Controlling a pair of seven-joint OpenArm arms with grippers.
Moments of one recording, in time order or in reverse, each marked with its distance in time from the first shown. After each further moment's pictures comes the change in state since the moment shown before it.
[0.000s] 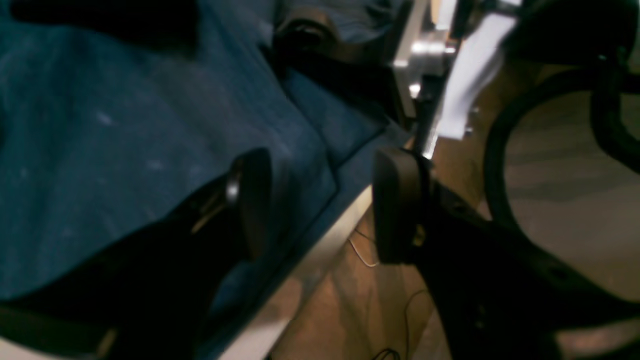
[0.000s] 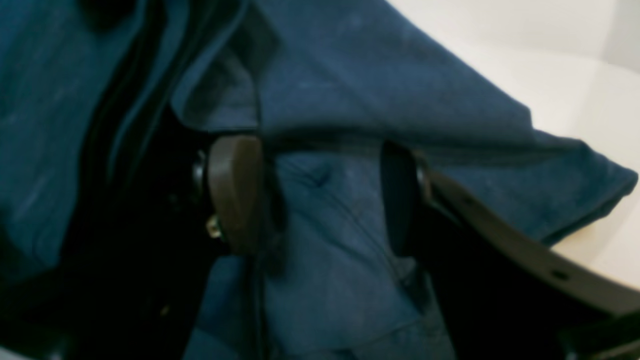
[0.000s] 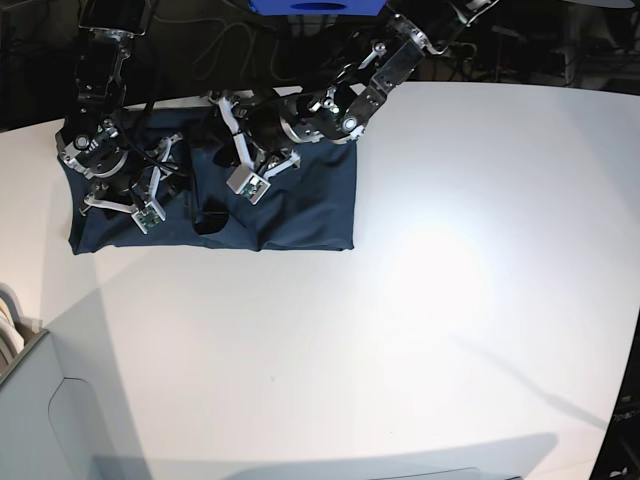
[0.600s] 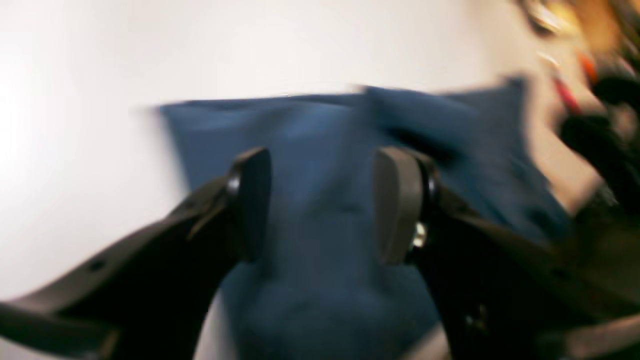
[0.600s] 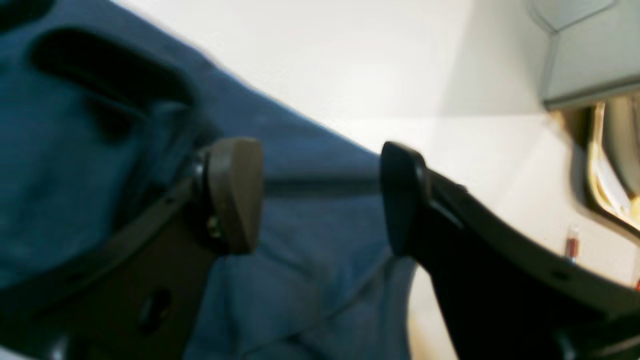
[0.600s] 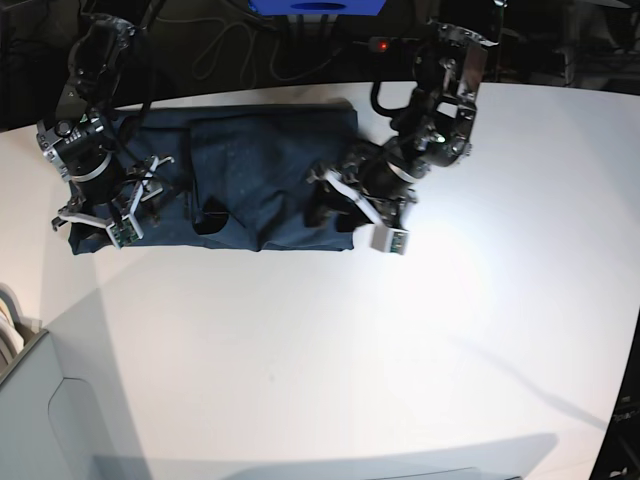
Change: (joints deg) left arm 4.4 -4.0 -32.5 4.6 -1.2 -0.6 0.0; right arm -1.1 -5.0 4.7 15.4 0.0 0.0 -0.5
